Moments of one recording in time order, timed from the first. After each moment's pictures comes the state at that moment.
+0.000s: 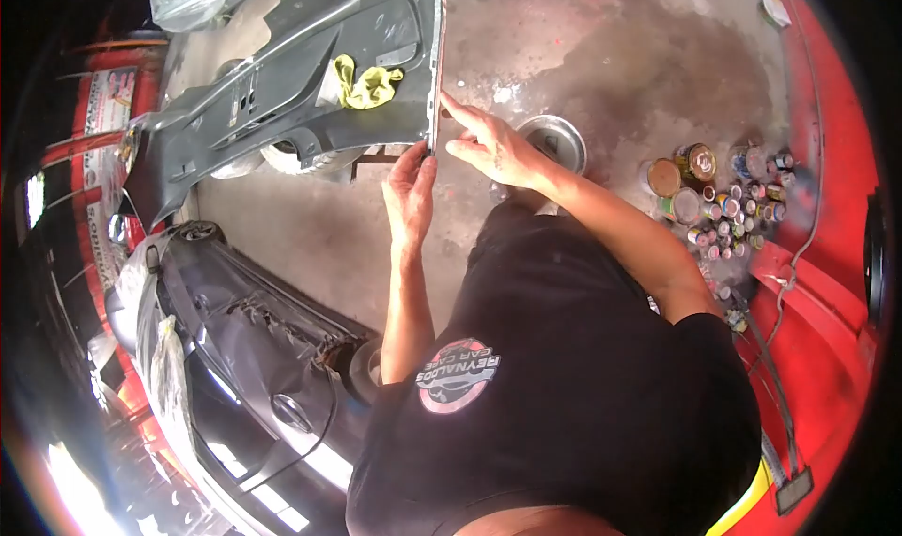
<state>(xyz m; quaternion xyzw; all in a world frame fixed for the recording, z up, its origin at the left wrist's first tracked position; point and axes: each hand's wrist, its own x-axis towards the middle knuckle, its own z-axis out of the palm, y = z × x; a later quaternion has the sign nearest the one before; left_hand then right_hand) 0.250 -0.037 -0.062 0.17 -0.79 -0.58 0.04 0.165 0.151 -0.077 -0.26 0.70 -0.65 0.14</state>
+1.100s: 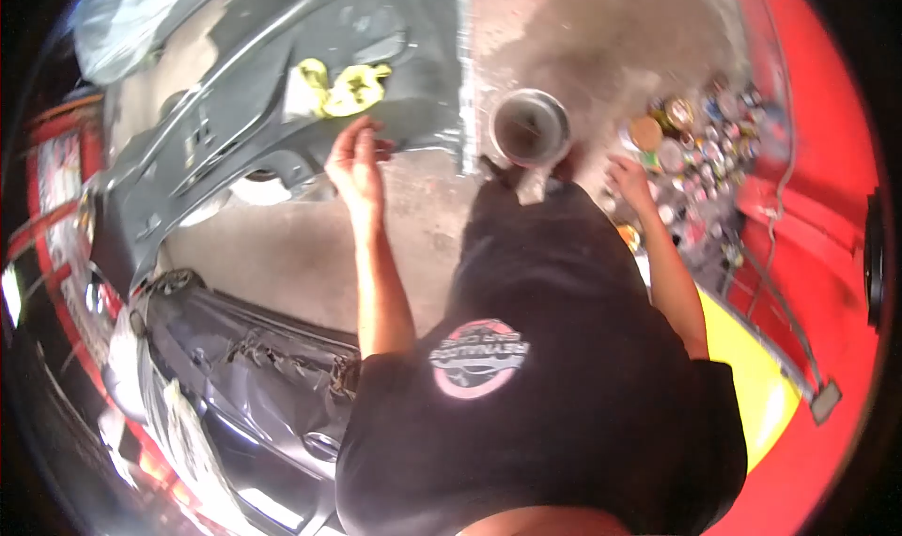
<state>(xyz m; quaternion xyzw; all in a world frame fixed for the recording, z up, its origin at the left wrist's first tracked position) 0.164 -0.176 -0.106 0.14 -0.70 -0.70 0.06 0.282 0.321 -0.293 0.24 0.77 -0.55 0.21</state>
